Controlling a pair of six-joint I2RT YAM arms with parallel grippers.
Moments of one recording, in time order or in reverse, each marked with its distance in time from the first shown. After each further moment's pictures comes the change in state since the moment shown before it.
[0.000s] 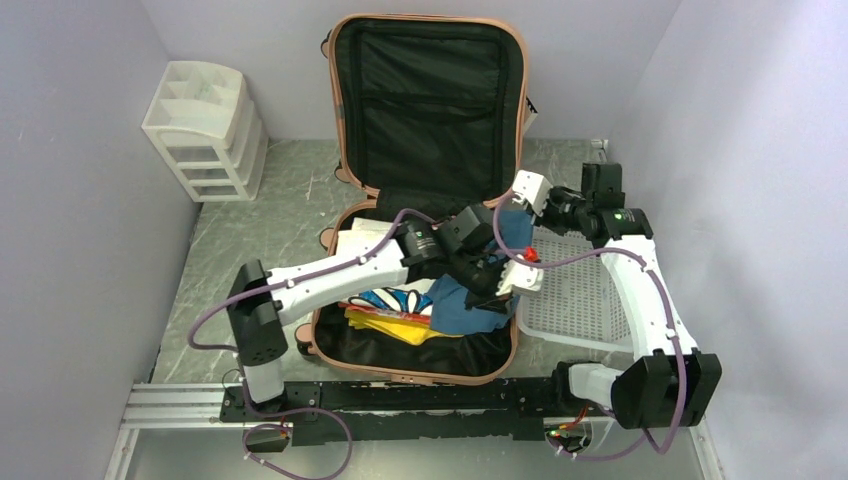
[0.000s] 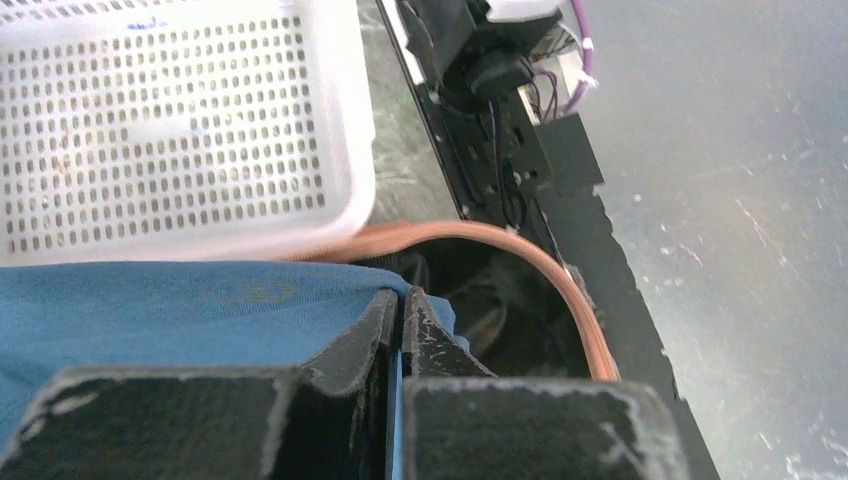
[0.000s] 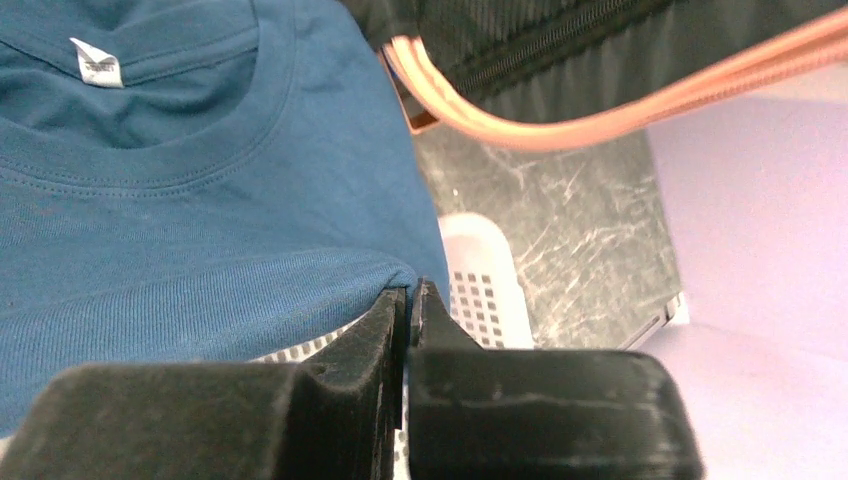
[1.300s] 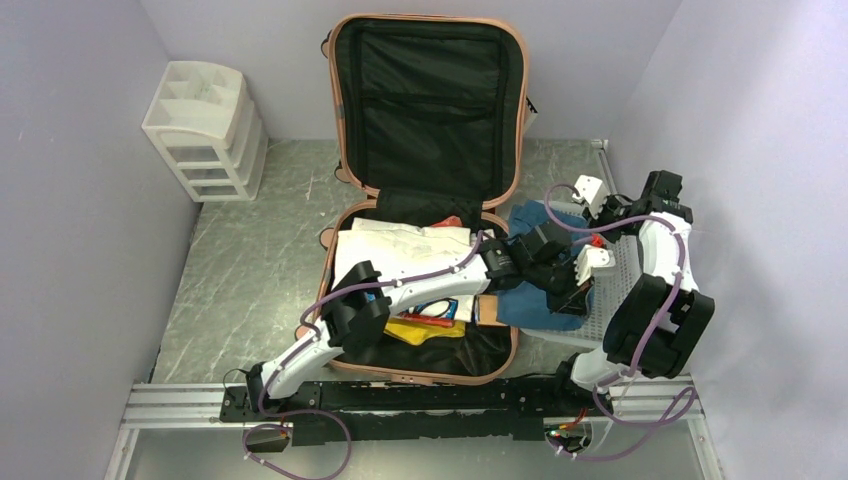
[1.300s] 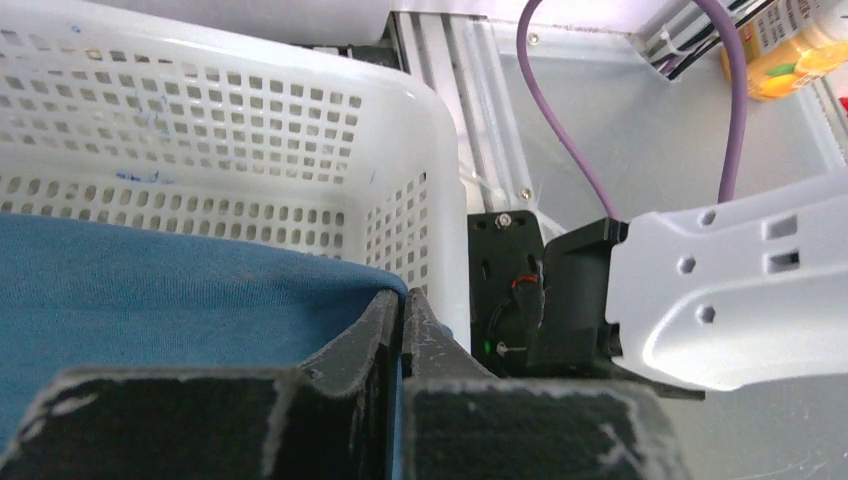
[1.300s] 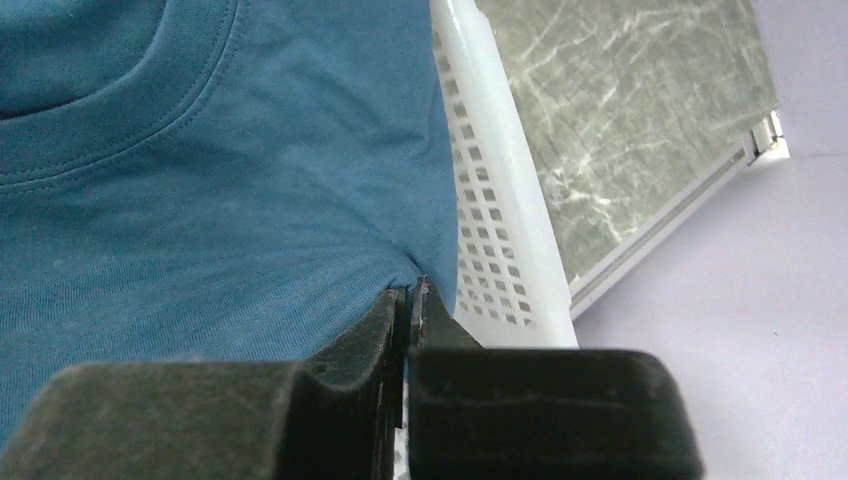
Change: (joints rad) left arm -0.084 0.593 0.507 0.374 -0.051 -0.510; right arm -0.489 0.287 0.035 -0.067 -0.178 -0.300
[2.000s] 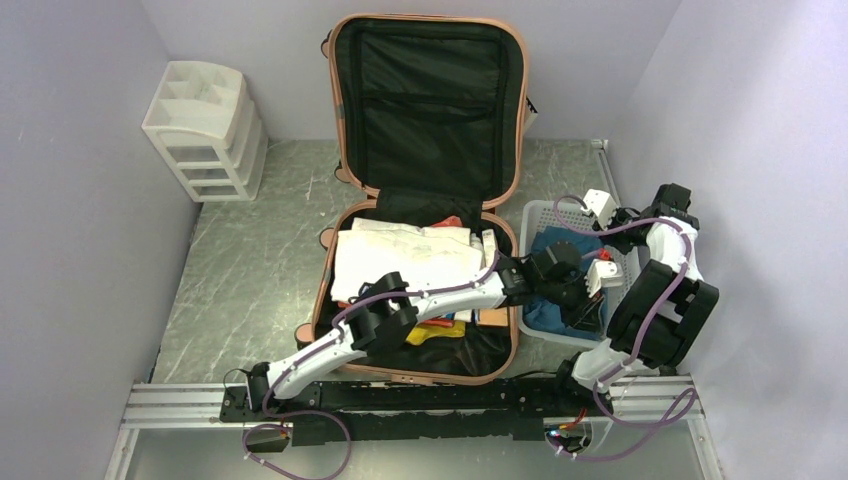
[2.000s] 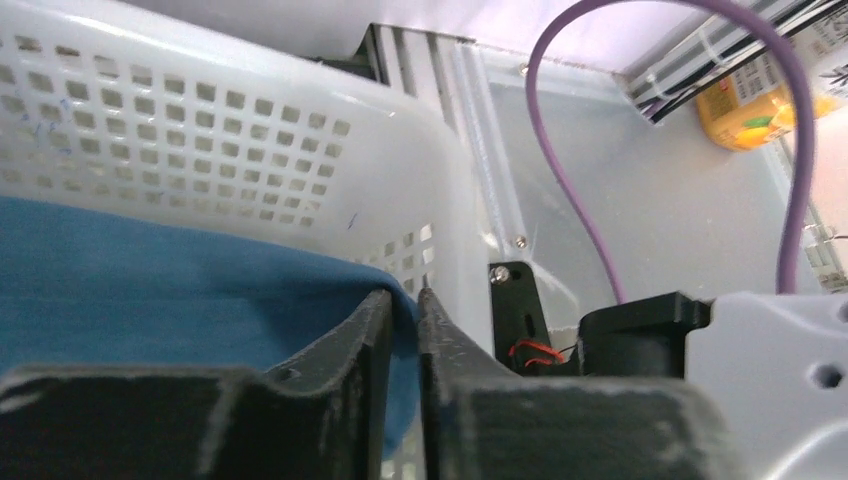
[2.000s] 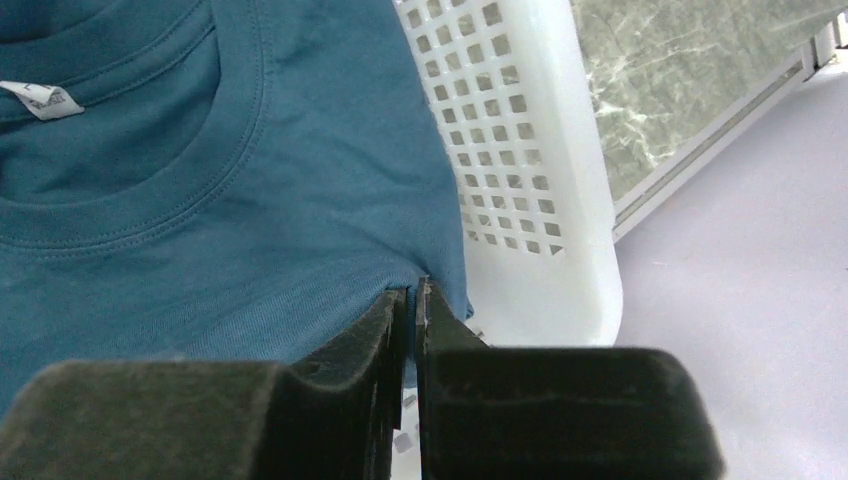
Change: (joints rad) left arm -0.030 0.218 0.131 0.181 0.034 -0.193; right arm -0.100 0.066 -0.045 0.029 0.072 -0.121
